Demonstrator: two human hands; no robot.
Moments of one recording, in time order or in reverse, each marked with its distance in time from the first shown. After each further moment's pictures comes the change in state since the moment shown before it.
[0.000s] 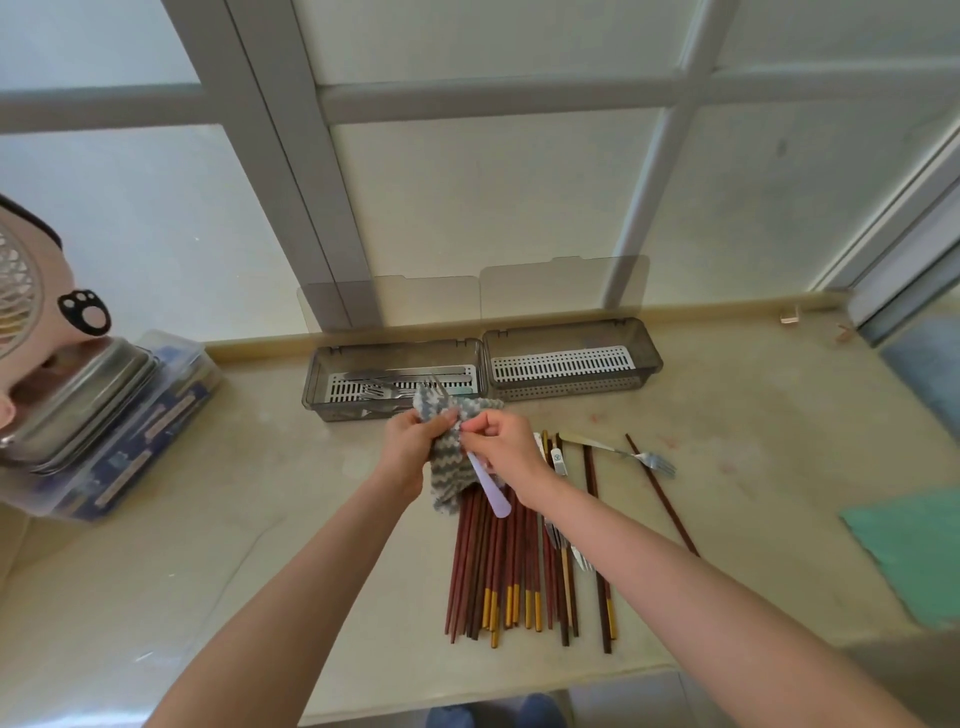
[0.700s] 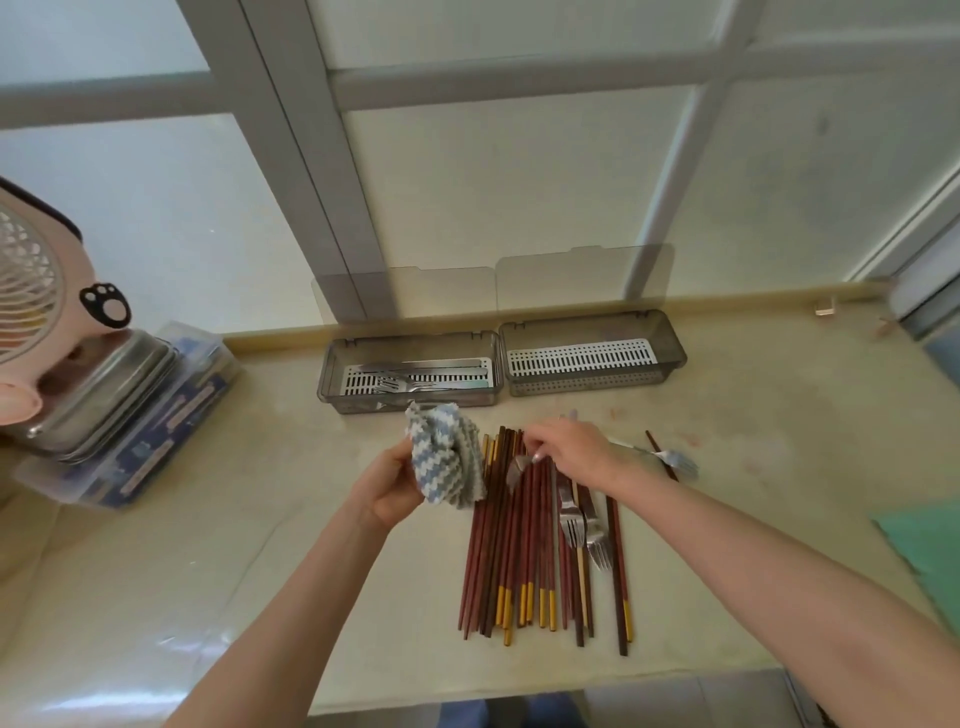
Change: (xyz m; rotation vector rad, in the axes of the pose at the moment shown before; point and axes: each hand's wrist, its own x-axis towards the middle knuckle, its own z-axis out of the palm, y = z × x) left_hand -0.006 -0.021 -0.046 -0.484 -0.176 -0.363; right_hand 0.037 0.053 -0.077 -1.140 -0.242 -0.418
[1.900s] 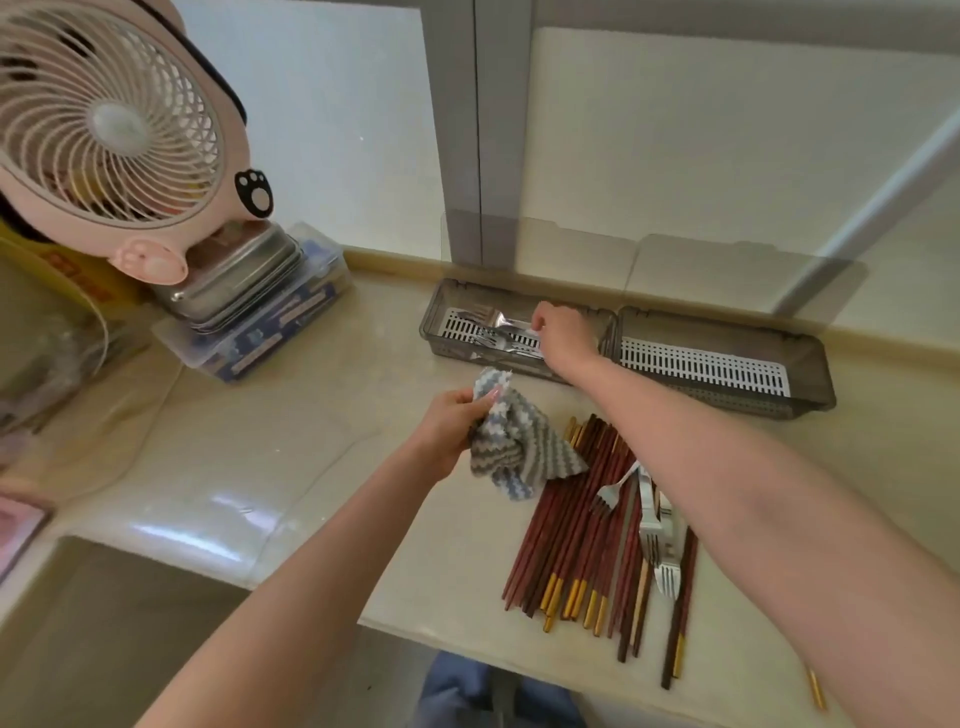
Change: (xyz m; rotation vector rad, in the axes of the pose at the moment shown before) left_hand -0.018 0.017 -0.008 0.413 0.295 0.258; right_hand 0.168 -0.082 0.003 0.067 0.086 0.202
